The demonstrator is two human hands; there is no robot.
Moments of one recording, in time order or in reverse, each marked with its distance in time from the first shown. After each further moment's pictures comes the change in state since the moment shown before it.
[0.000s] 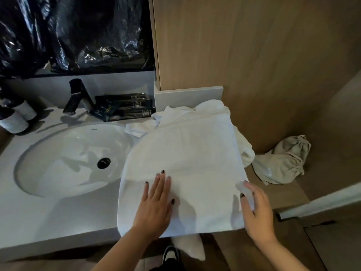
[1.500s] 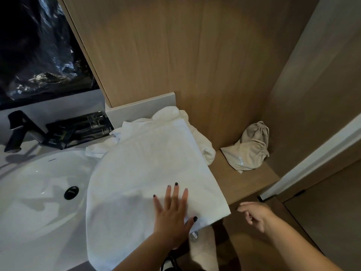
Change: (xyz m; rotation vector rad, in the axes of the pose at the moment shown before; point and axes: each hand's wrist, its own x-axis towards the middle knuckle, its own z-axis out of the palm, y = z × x) left_hand 0.043 0.111 0.026 0.198 -0.188 0.126; right_hand 0.019 0.044 -0.080 0.408 -0.021 1.175
